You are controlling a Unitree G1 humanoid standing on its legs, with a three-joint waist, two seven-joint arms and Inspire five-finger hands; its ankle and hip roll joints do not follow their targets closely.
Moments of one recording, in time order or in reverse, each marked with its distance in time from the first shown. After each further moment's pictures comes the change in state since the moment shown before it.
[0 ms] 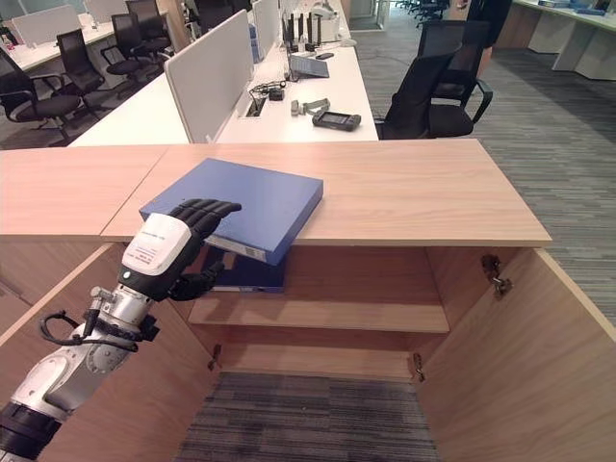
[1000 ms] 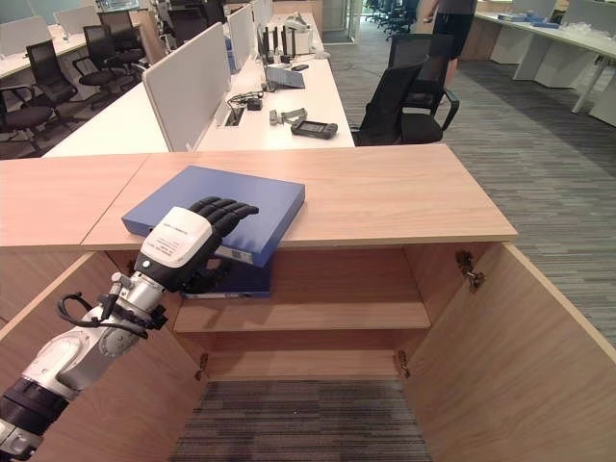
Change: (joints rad) left arm -0.153 0.032 -0.120 0.074 0.042 0.023 -0.020; right arm 0.019 0.018 0.001 0.001 0.008 0.005 0.001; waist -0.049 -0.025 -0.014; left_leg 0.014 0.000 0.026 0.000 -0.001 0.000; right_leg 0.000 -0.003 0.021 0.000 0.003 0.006
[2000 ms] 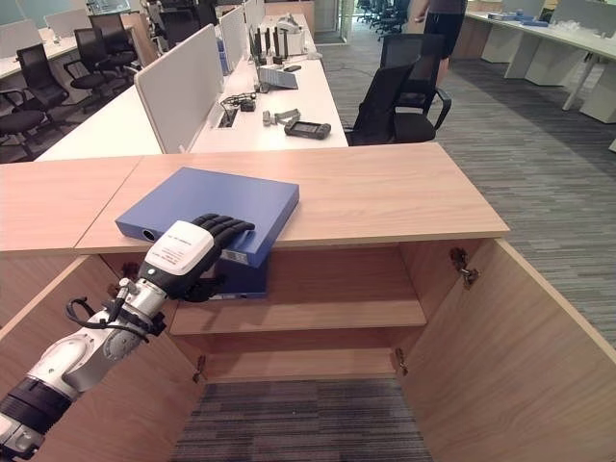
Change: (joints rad) left arm -0.002 -0.001 -0.047 0.072 0.019 0.020 -0.017; right arm 0.018 0.000 -0.006 0.000 0.022 0.001 -0.002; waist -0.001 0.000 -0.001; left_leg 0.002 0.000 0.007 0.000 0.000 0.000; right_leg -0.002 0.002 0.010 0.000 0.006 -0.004
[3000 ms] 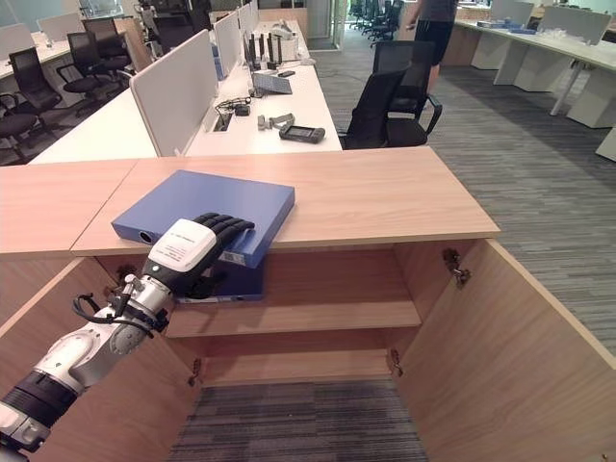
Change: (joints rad) left arm -0.069 -0.009 -0.063 0.053 0.000 0.022 0.001; right arm 0.001 0.002 0.001 0.003 0.000 0.014 0.000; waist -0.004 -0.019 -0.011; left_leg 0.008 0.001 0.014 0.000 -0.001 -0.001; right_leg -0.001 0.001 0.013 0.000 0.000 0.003
